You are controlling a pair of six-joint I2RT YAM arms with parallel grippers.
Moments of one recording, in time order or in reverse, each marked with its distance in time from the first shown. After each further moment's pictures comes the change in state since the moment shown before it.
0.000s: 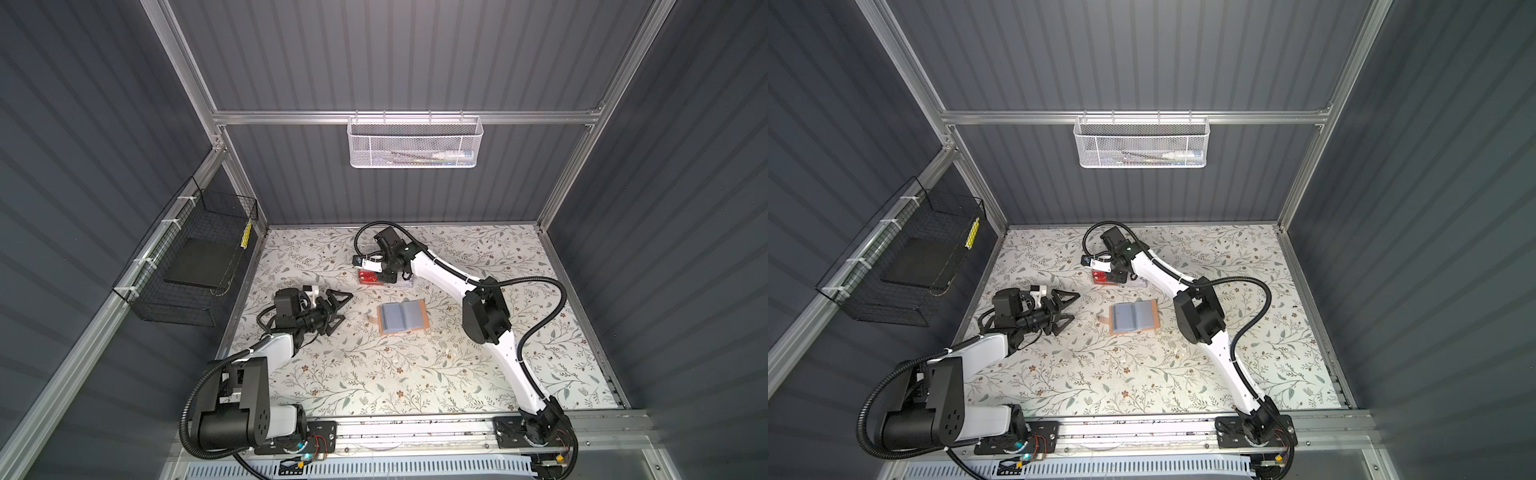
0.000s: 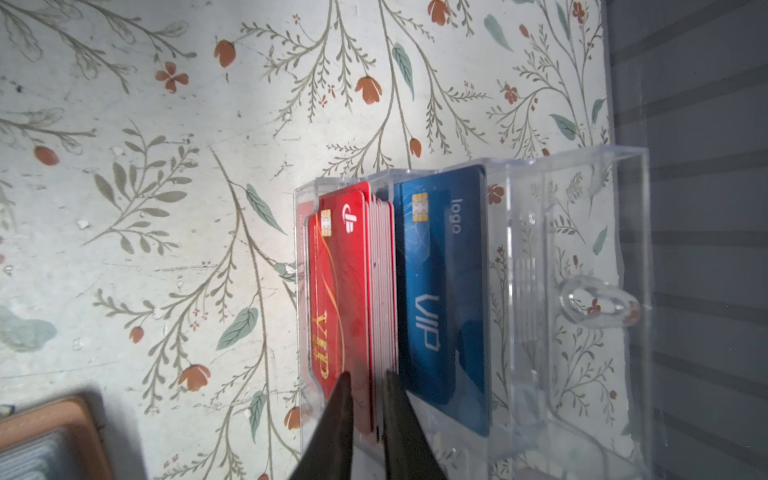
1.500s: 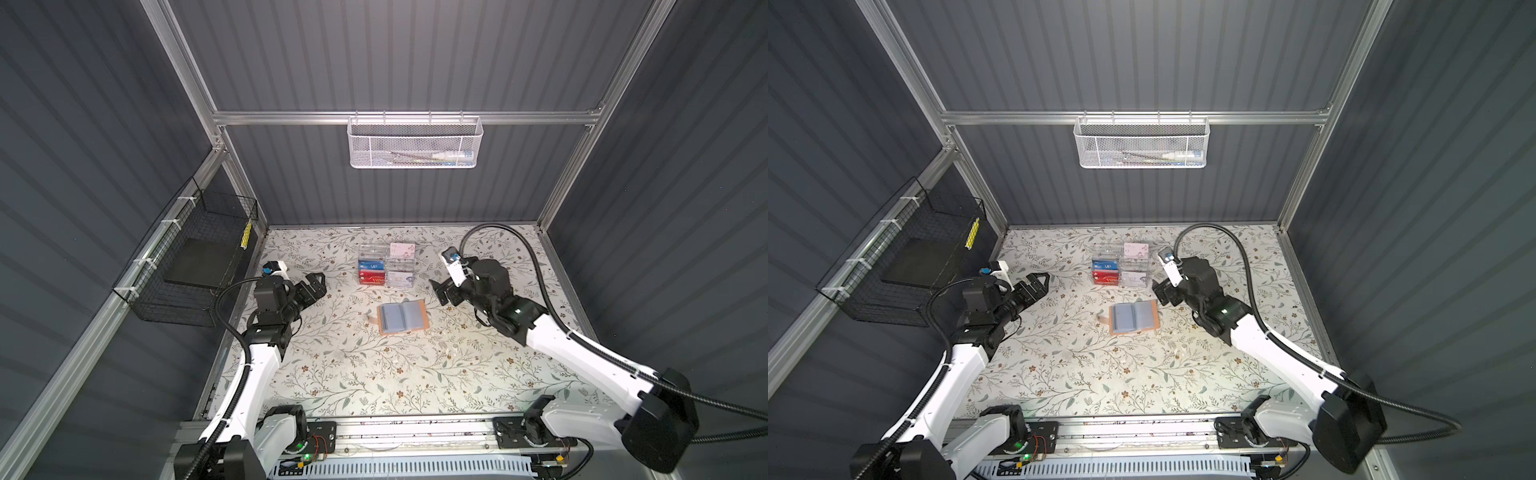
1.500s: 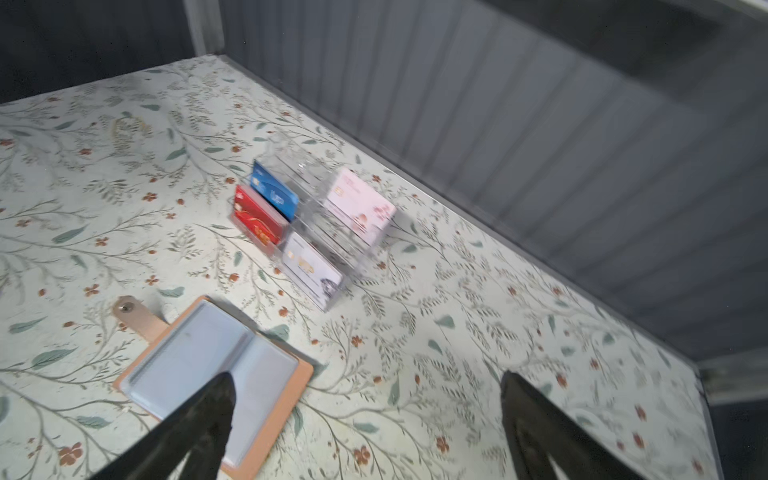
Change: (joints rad) left arm 0.000 -0.353 0.154 -0.349 -0.700 0.476; right arm -0.108 -1.357 -1.458 0.648 0.272 0.668
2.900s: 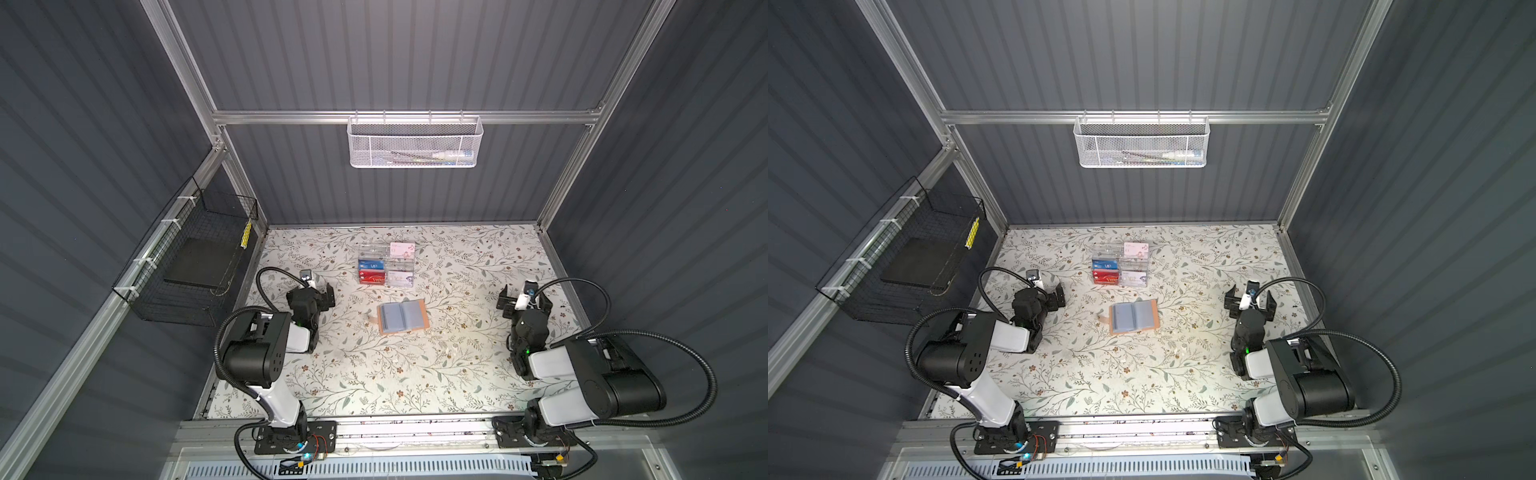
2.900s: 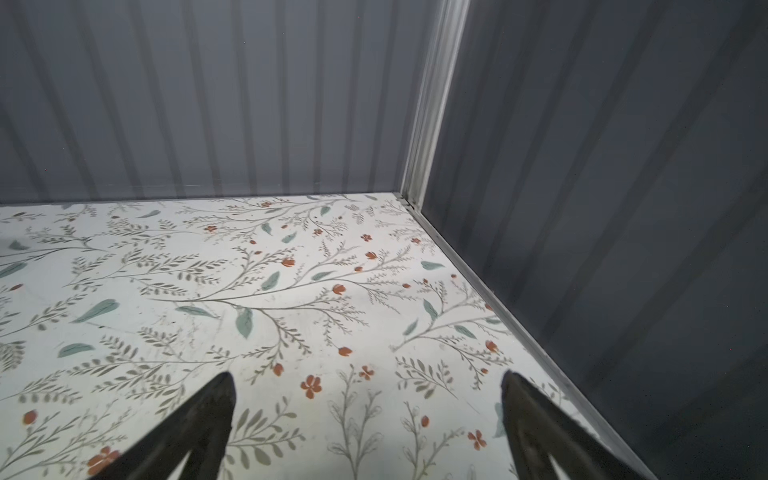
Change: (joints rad) left arm -0.117 0.716 -0.159 0.993 -0.349 0.521; right arm -0.524 0.343 -0.655 1.313 0.201 0.095
